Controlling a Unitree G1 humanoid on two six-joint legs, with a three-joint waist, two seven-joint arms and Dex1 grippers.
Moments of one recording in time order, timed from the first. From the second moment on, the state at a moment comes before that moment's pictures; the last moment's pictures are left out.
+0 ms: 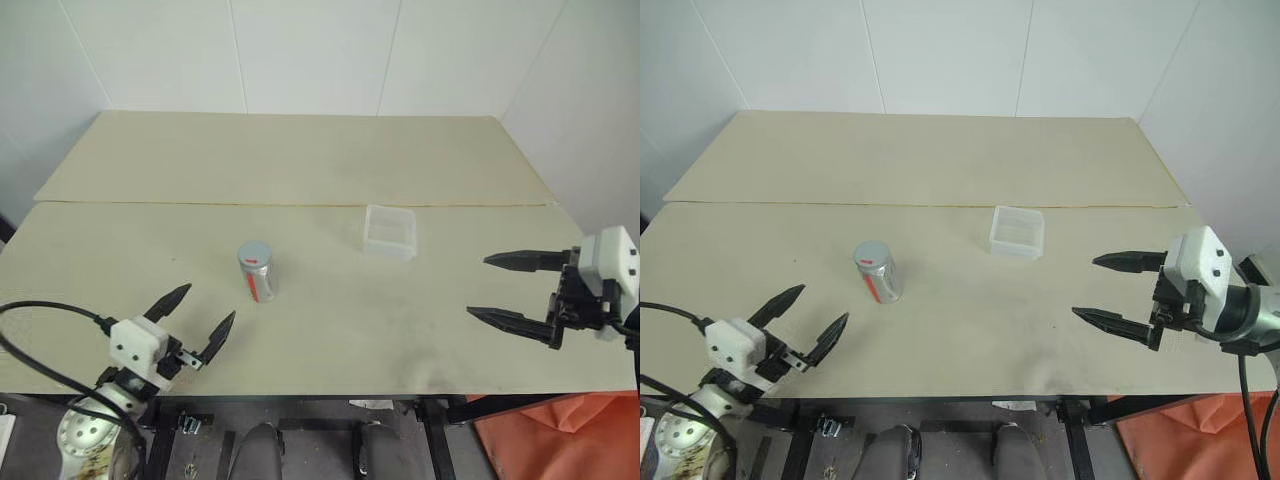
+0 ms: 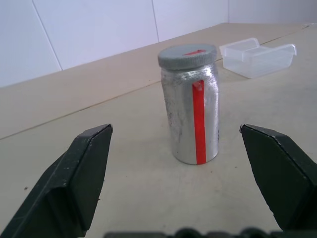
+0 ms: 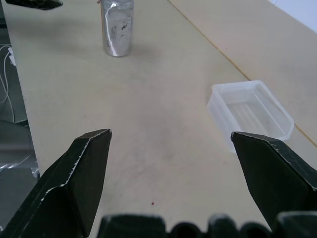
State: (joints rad) left arm 0.29 0.32 0.32 -0.38 -0.26 -0.10 -0.70; right arm 0.00 -0.98 -0.48 -0.42 0.63 0.45 1.15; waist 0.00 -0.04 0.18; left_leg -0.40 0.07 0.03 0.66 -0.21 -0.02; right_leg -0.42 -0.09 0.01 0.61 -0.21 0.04
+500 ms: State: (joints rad) left arm 0.07 0.23 0.12 -0.09 -0.15 -0.22 -0.56; right arm 0.03 -0.96 -0.47 -0.51 0.65 0.47 1.06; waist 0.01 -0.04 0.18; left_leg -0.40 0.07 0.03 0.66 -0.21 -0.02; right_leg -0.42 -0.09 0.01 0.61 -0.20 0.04
